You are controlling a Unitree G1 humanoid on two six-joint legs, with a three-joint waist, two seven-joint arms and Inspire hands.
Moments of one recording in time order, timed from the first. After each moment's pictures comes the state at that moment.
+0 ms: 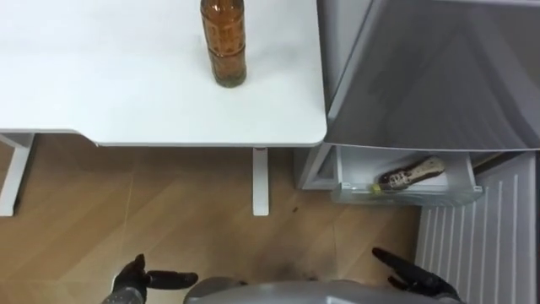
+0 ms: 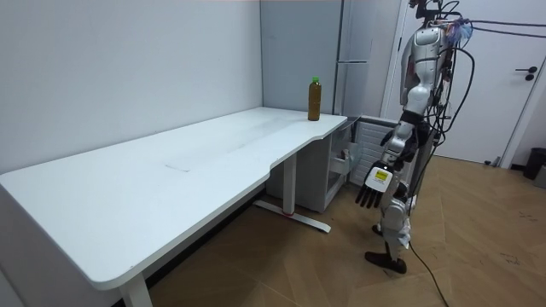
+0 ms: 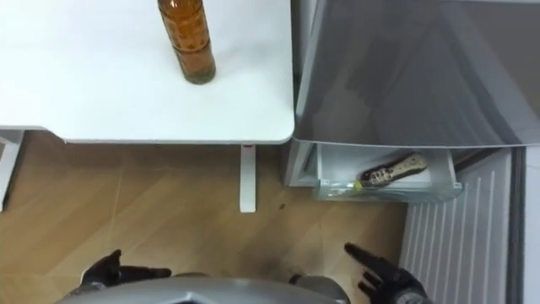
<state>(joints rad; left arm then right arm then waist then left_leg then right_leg) 0.12 0.23 0.10 1.16 -0.14 0.00 0.04 0.04 -0.29 -0.05 1.36 0.60 0.08 0.27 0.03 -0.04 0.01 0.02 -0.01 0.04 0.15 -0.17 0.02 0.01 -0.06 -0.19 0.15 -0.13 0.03</state>
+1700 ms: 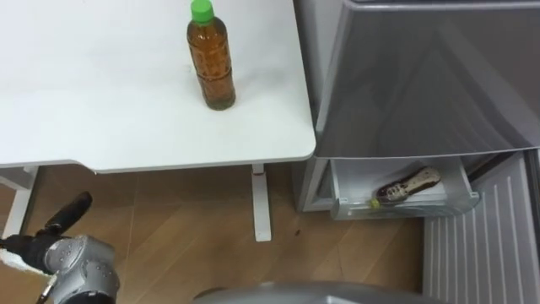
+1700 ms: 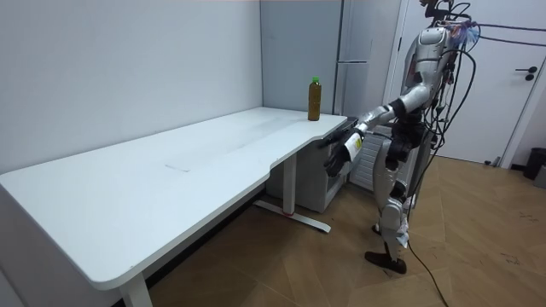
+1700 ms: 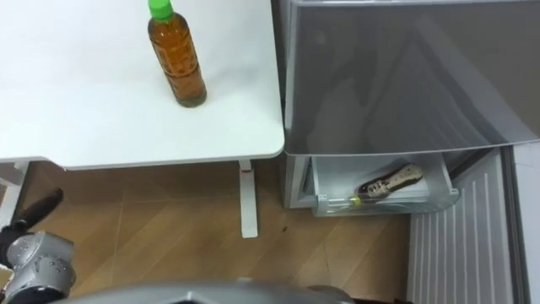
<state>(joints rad) 0.11 0.18 0.42 0.51 -0.51 -0.12 0.73 0.12 -0.25 -0.13 1.34 0.25 0.04 0.04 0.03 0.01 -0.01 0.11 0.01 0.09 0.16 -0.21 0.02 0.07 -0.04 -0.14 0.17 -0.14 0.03</state>
